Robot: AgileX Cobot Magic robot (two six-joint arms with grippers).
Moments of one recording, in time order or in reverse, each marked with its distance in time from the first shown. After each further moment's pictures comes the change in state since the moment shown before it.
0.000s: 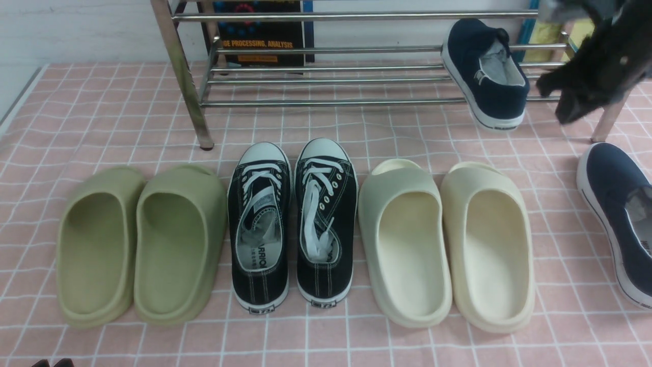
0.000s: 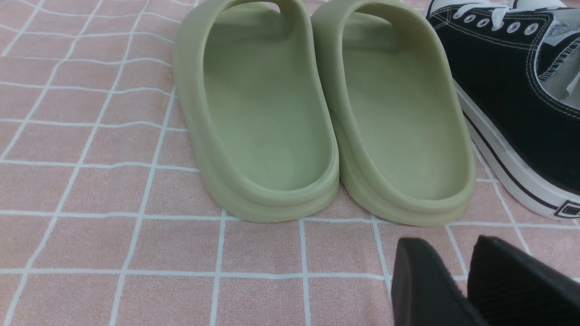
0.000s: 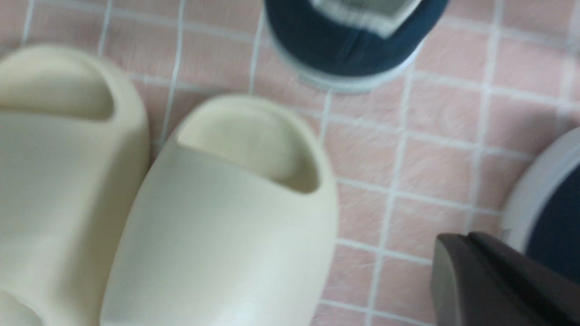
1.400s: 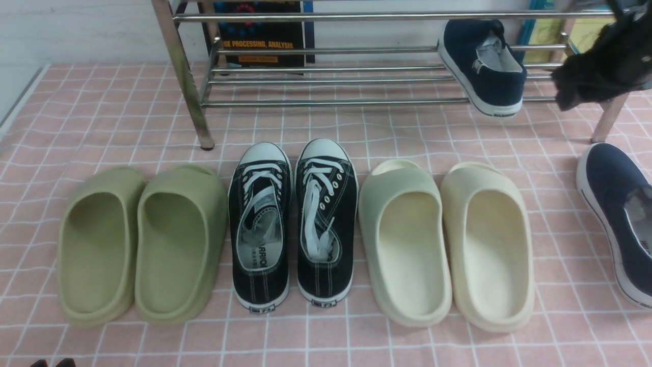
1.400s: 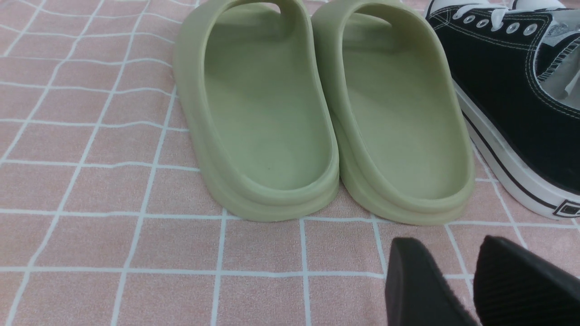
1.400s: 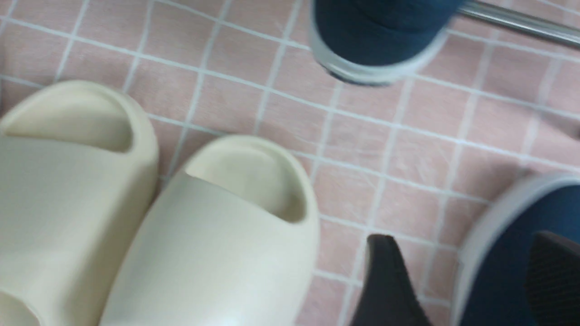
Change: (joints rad) right arm -0.002 -0.191 0.093 -0.131 -0.082 0.082; left arm 0.000 0.000 0.000 0.000 0.000 0.000
